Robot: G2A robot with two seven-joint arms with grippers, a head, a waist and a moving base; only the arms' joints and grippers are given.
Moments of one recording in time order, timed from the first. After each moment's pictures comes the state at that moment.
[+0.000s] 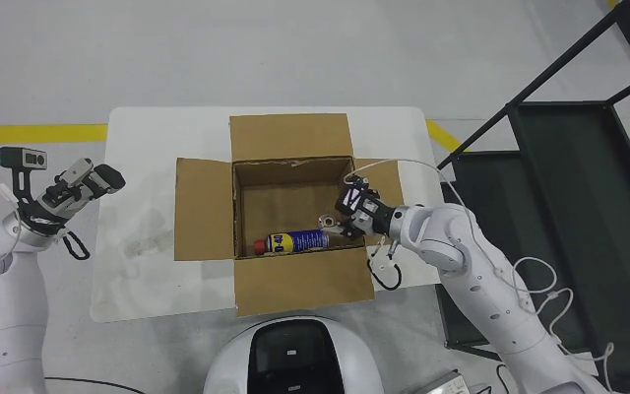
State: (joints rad) left arm 1.09 -1.07 -1.80 -1.12 -0.50 -0.52 -1.30; right arm -1.29 -1.05 1.23 -1.85 -1.00 -0.55 0.65
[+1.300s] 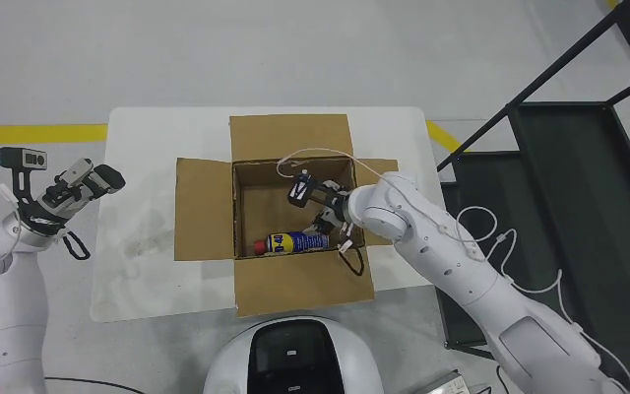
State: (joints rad) left arm 1.09 -1.07 -1.80 -1.12 -0.50 -0.52 -1.30; right arm -0.88 -1.14 0.84 -1.60 -0.92 -0.32 1.10
